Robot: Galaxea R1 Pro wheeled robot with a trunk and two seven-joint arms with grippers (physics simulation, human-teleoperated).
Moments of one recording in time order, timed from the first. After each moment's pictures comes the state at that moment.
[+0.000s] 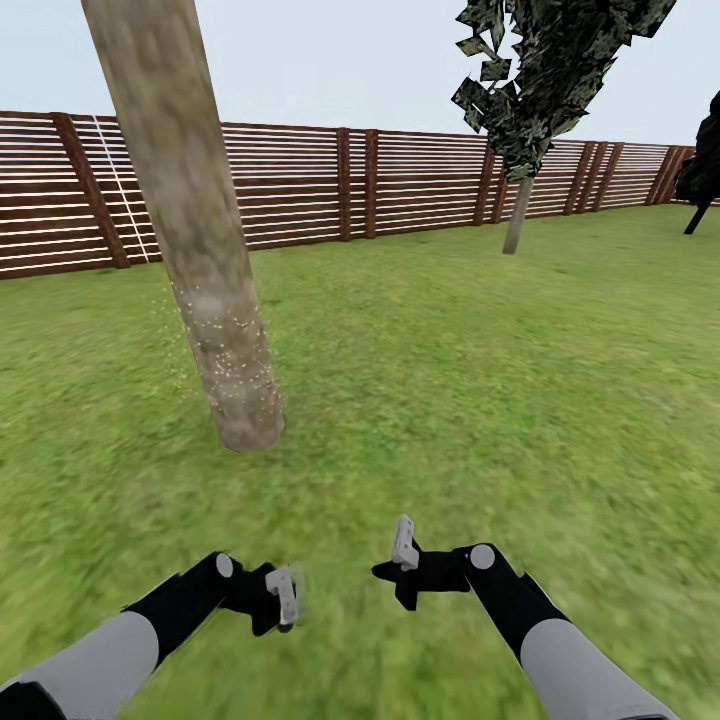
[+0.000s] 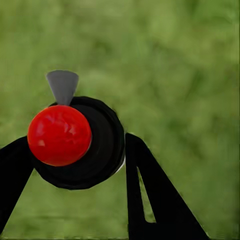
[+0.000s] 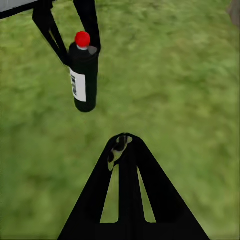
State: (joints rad) left arm -0.72 0.14 -0.65 -0.47 -0.30 0.08 -0.73; right arm -0.67 0.04 0.09 -0.55 0.54 -0.28 0.97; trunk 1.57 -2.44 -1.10
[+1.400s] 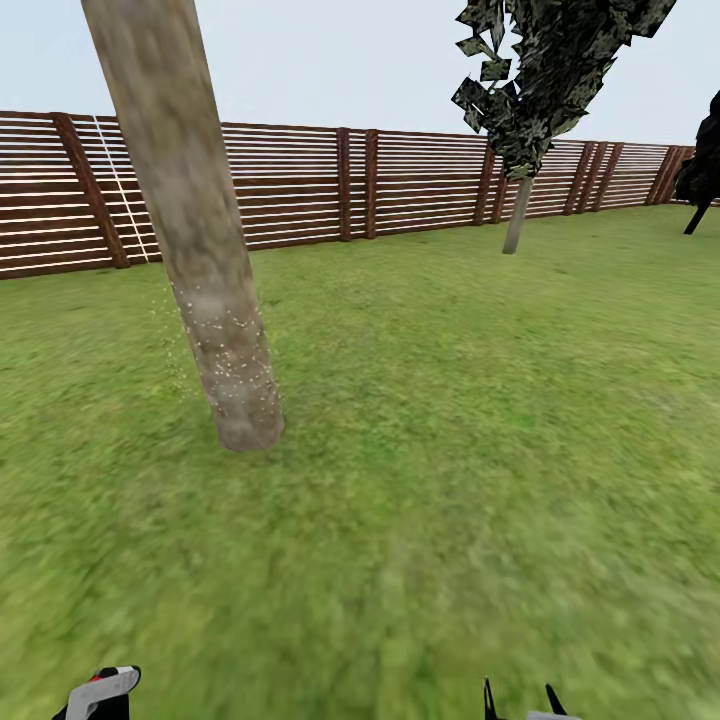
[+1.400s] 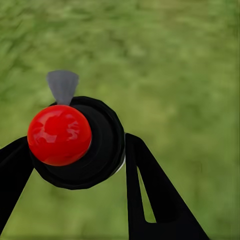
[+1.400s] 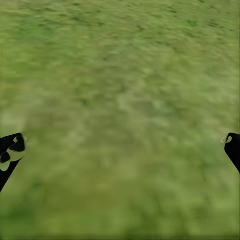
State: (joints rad) left arm -0.37 0.30 -0.62 -0.06 0.97 -0.65 -0.16; right arm -0.27 0.02 -0.44 -0.09 0.54 -1.05 -0.25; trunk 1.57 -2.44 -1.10
